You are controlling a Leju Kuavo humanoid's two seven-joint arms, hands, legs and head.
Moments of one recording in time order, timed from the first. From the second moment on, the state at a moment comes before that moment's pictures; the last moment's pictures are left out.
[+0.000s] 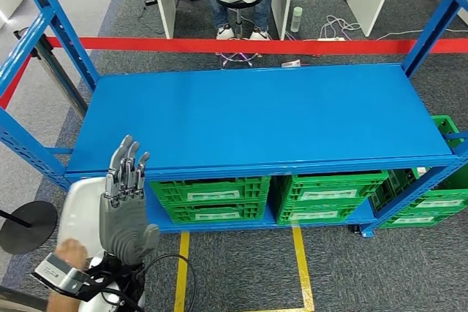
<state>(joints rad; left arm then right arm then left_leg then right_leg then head) 0.10 -0.15 -0.38 -1.80 0.00 0.04 -0.65 -0.04 0.16 -0.79 -0.21 1.57 -0.23 0.19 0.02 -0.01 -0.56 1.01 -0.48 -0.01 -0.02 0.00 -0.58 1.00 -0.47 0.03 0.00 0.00</state>
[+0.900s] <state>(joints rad) 0.10 -0.15 -0.38 -1.80 0.00 0.04 -0.65 -0.04 0.16 -0.79 -0.21 1.57 -0.22 0.19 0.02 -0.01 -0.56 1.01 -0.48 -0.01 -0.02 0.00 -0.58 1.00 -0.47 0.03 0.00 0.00</state>
